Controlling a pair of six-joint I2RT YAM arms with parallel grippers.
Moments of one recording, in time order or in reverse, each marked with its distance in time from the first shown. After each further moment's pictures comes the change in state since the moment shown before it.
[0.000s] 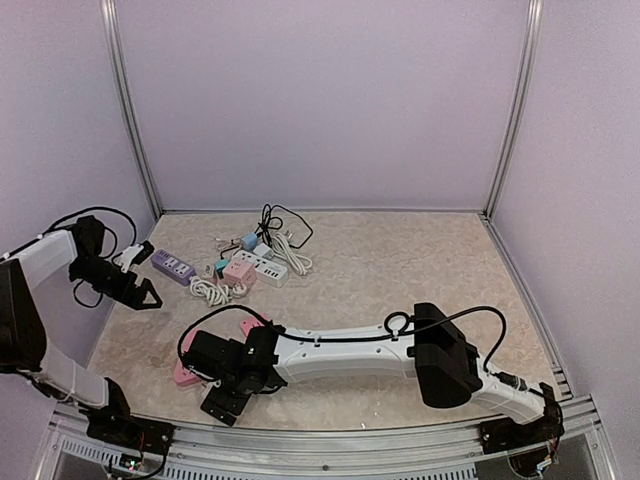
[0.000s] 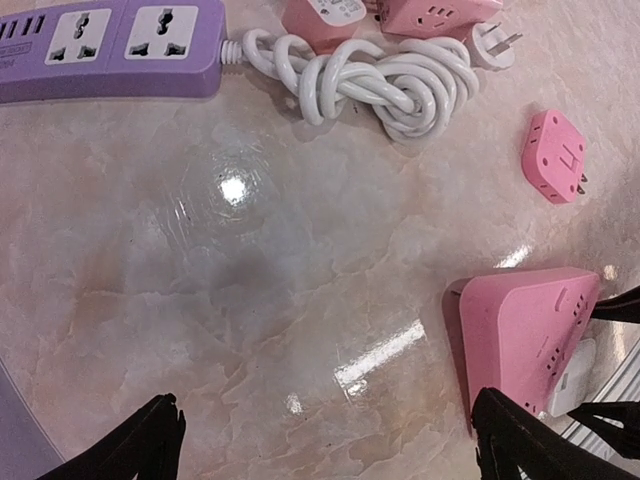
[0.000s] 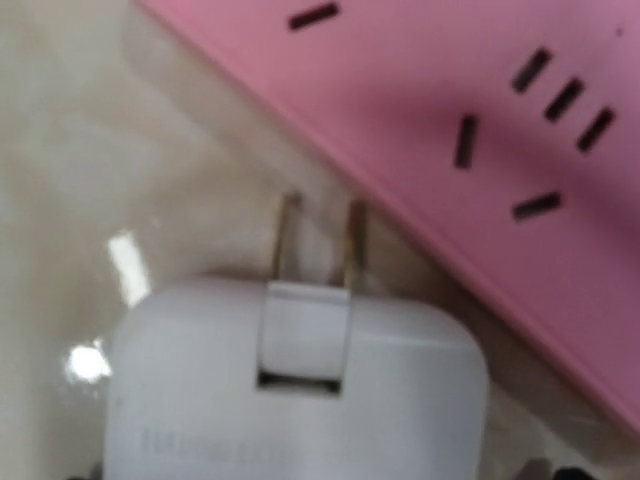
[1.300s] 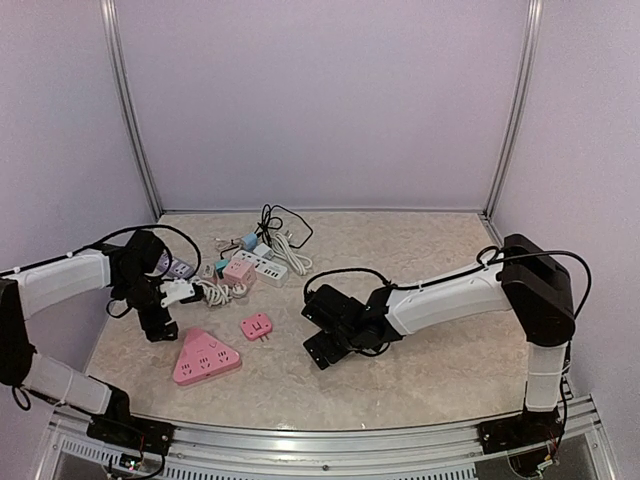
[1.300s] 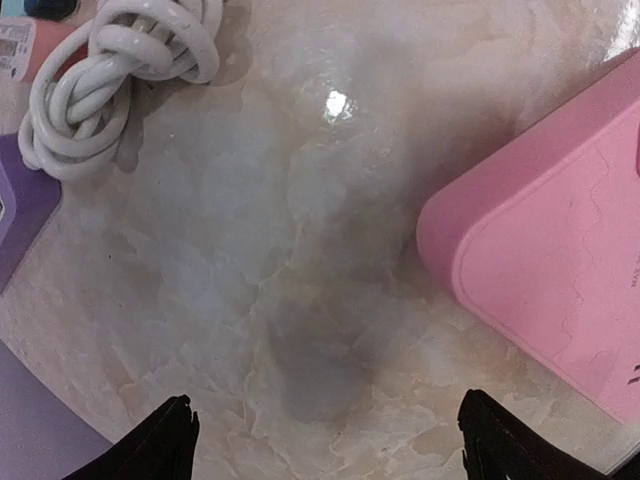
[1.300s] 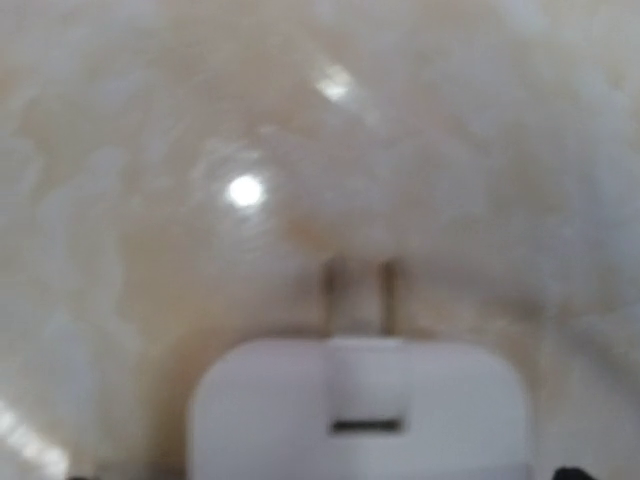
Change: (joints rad) left arm -0.467 -0.059 -0.161 0.137 -0.473 0.247; right arm -0.286 -0.581 -1.014 0.418 0.245 0.187
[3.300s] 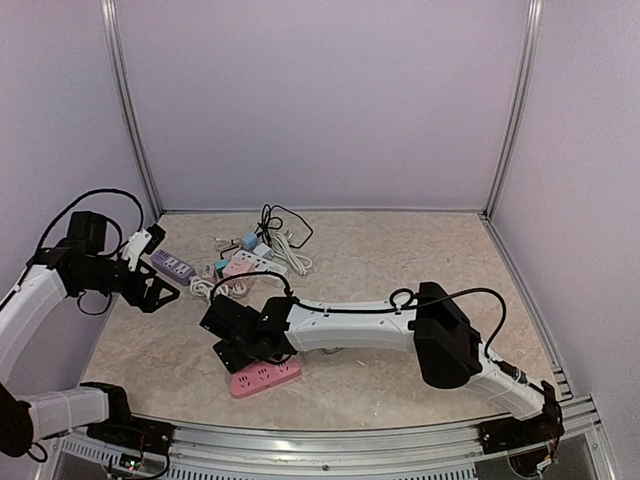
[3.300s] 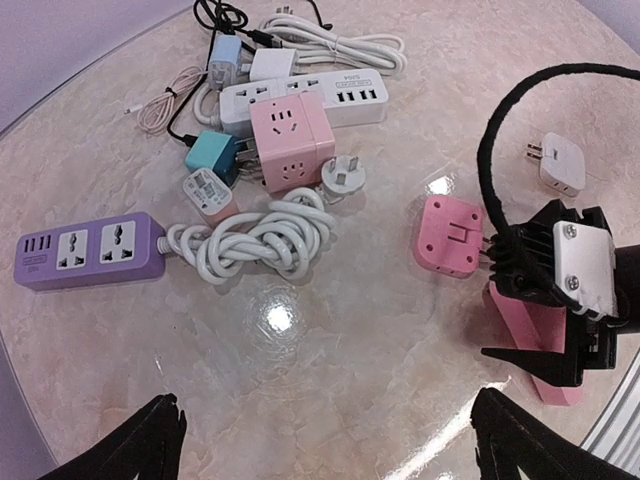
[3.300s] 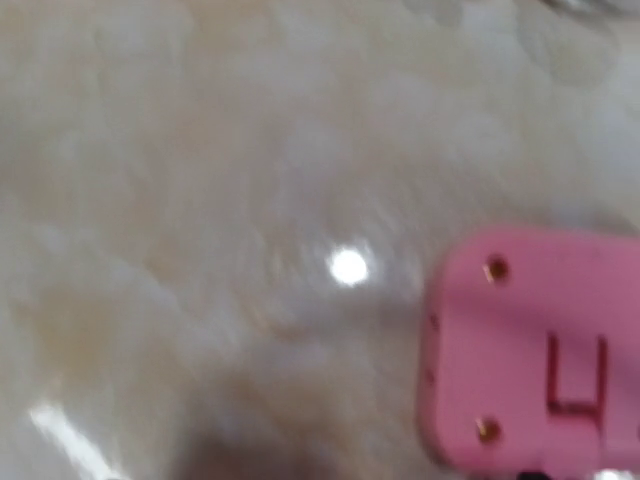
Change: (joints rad) left arm 0.217 -0.340 0.019 0.049 0.494 -0.378; right arm 0.168 0.573 0.988 -0.304 -0.008 0.098
